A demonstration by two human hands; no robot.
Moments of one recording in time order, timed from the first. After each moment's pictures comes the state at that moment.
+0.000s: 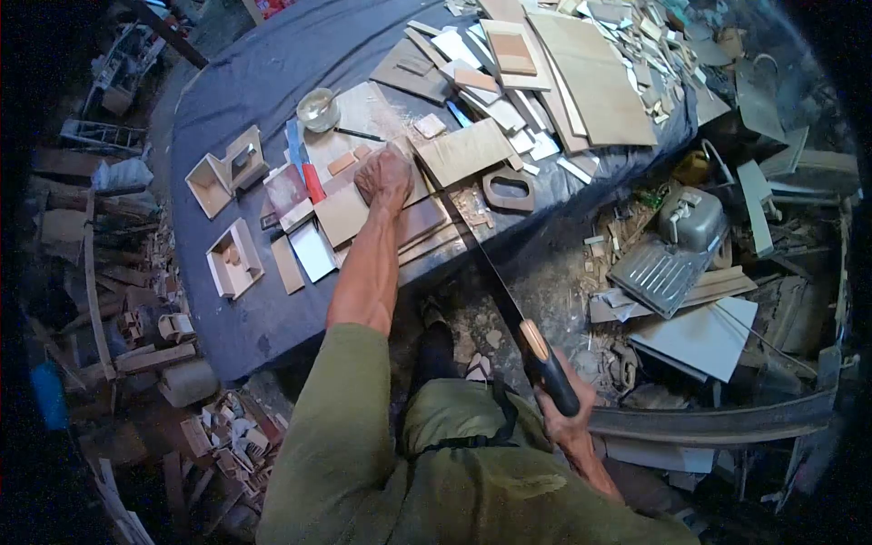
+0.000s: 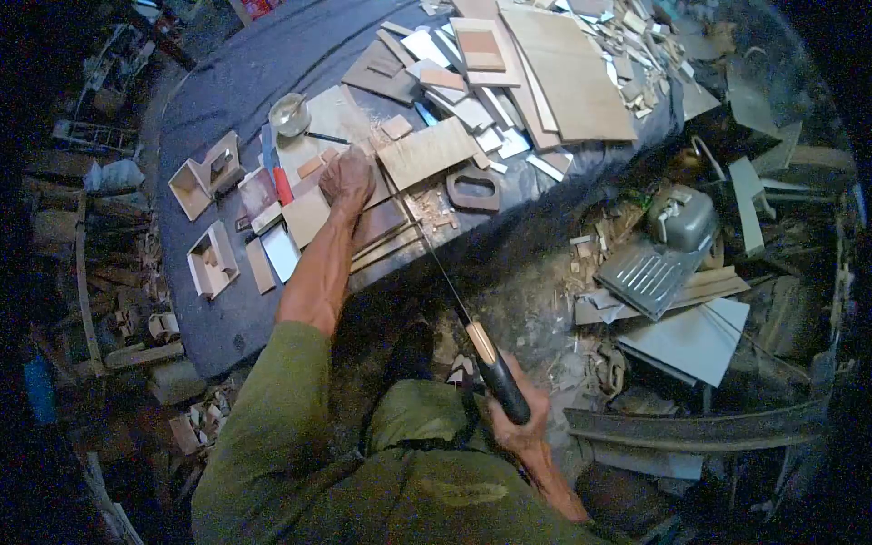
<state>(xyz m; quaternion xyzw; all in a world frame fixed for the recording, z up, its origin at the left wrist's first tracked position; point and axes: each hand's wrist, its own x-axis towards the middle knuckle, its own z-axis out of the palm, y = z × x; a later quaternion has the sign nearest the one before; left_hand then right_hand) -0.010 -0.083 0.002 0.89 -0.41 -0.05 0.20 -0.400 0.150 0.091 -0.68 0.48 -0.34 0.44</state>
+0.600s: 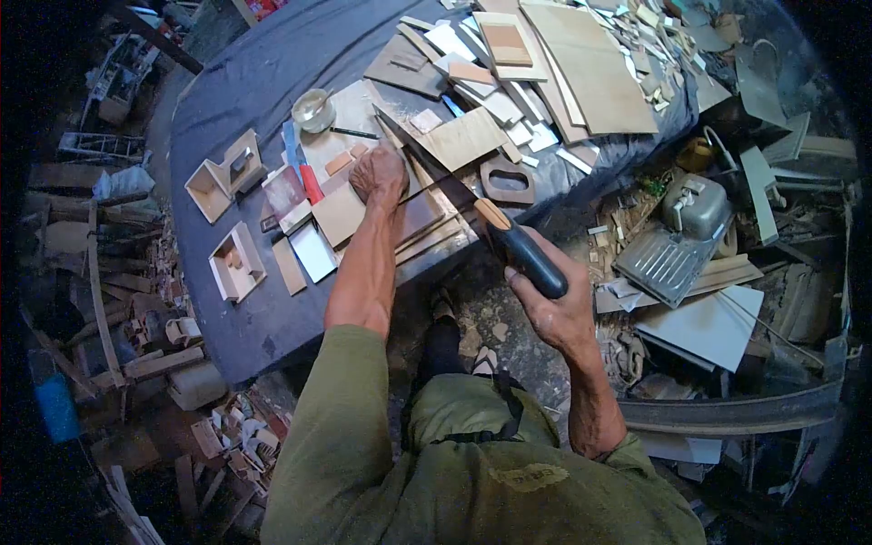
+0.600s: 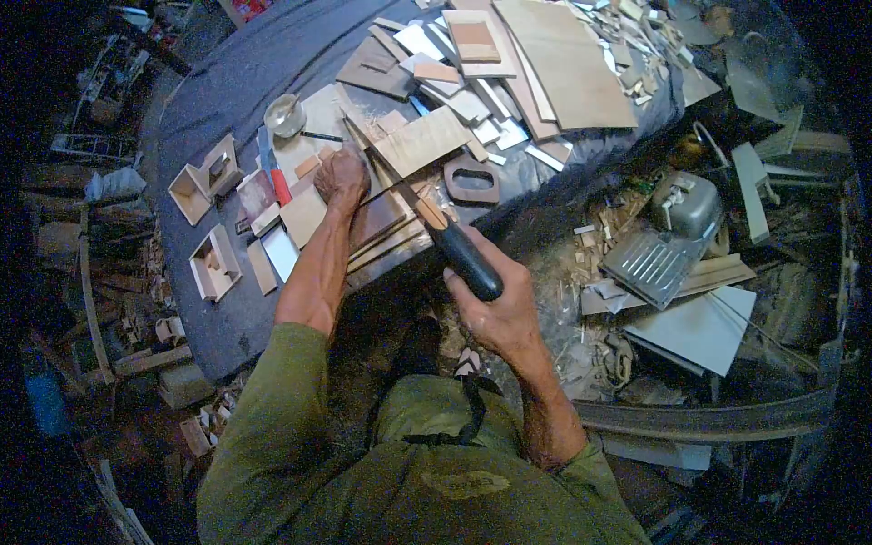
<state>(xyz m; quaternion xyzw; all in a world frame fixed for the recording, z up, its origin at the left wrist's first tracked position) -0.003 -0.089 -0.008 0.89 -0.41 -0.01 0.21 -0.314 0.030 0.149 -0.63 0.47 -0.33 0.52</state>
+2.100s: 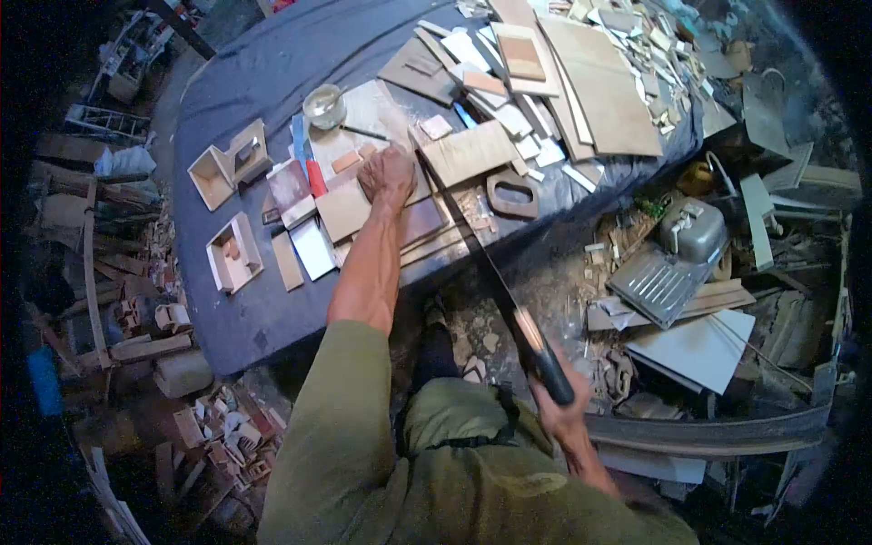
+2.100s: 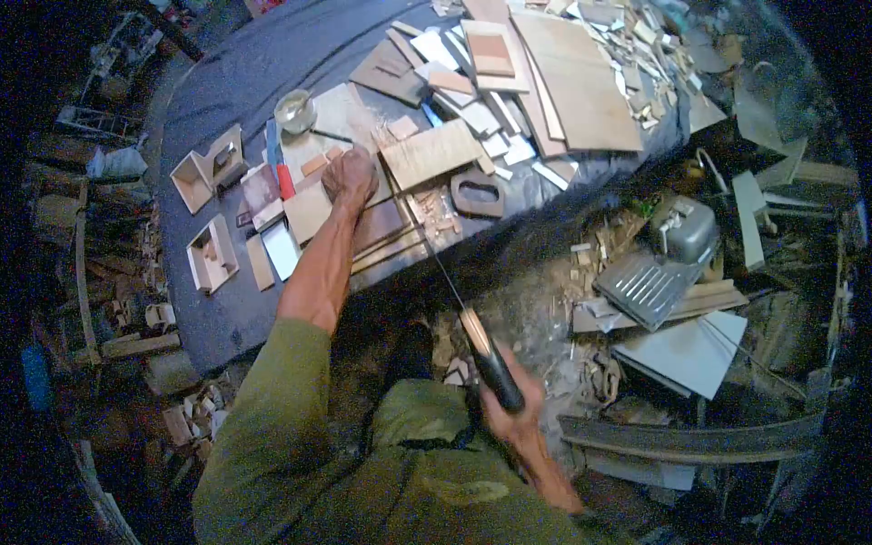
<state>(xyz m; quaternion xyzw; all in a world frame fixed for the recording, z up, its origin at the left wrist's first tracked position) 0.002 -0.091 -0.010 0.88 -0.46 -0.02 0.11 -0.384 0.127 0.102 -0.69 0.47 -0.33 0.45</state>
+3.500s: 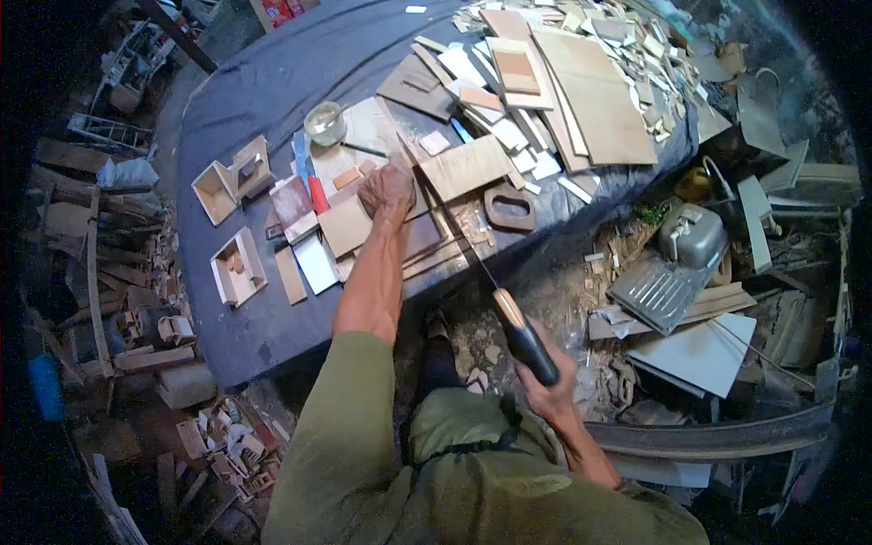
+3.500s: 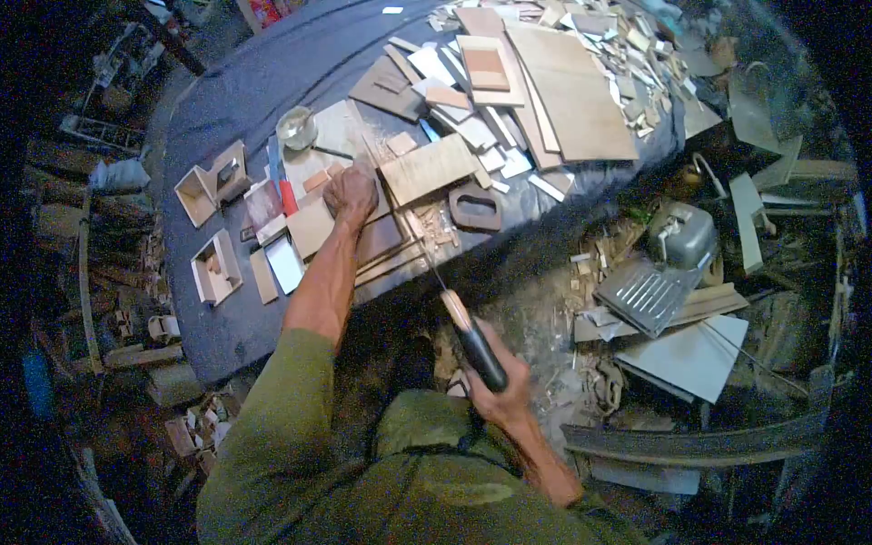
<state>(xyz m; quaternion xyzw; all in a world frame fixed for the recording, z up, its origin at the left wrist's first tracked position) 0.014 -0.101 -0.035 0.88 -0.45 -0.02 0.15 -0.359 0.100 0.095 -0.65 0.46 -0.33 0.50</state>
